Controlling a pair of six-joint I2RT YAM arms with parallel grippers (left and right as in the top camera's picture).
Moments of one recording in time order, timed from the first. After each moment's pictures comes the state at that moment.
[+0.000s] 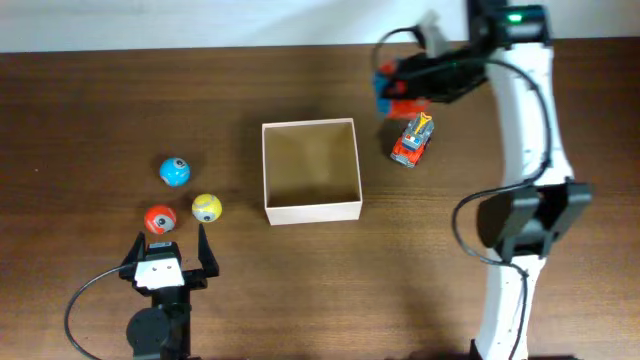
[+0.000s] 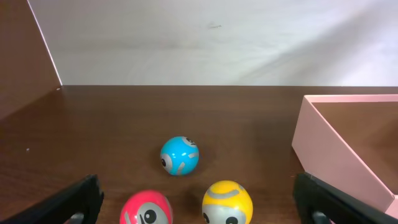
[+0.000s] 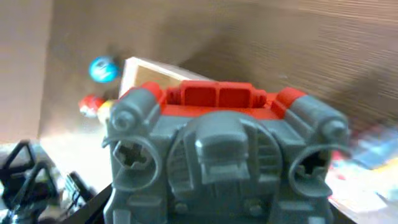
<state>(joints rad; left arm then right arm) 0.07 0.01 0.01 -0.08 -0.05 0.03 0.09 2.31 2.51 -1.50 -0.71 -0.14</state>
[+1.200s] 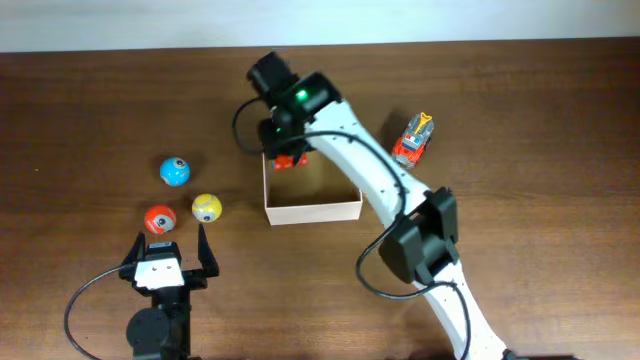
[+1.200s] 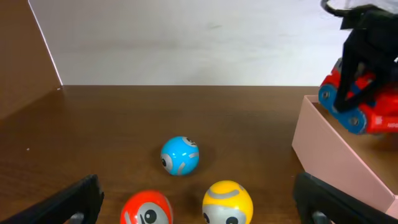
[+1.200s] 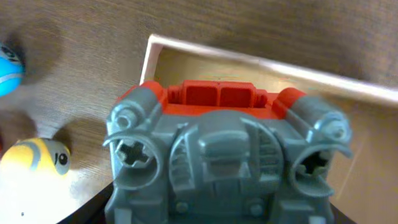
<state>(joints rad) 0.07 0.01 0.01 -0.08 -0.05 0.03 0.67 2.46 2.51 -1.29 0.00 0.43</state>
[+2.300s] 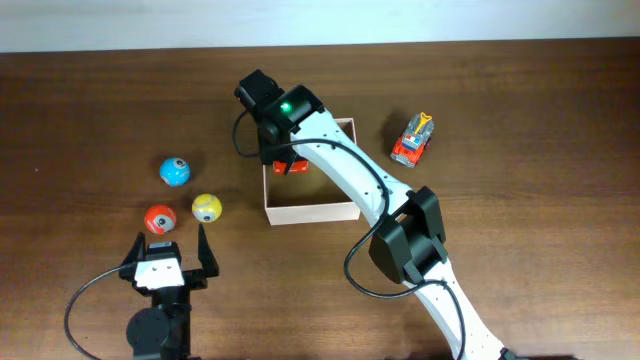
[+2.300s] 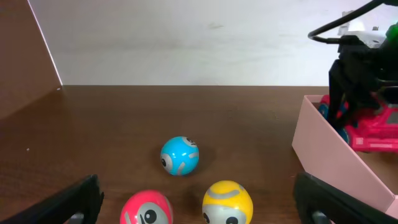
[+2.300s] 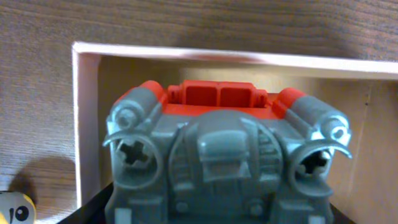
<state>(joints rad) 0.07 0.01 0.01 -0.08 -0.05 0.03 0.70 2.53 2.51 -1.28 0.12 0.58</state>
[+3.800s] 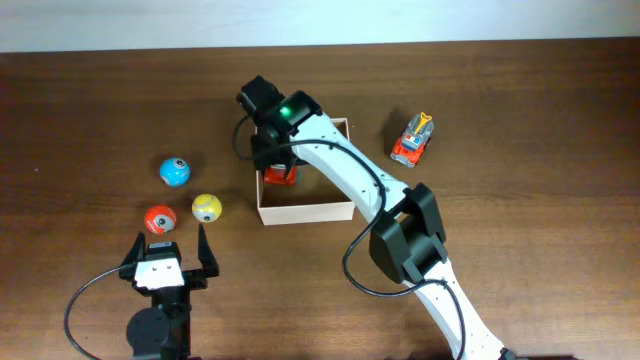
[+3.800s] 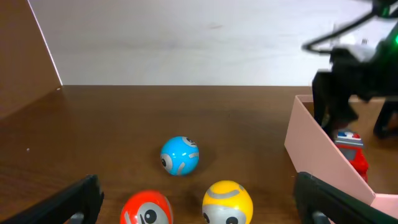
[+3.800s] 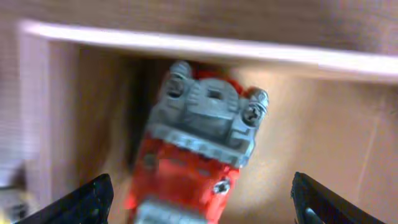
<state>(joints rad) 0.07 0.01 0.01 -0.08 -0.05 0.03 0.70 2.53 2.47 -1.23 0.07 0.55</state>
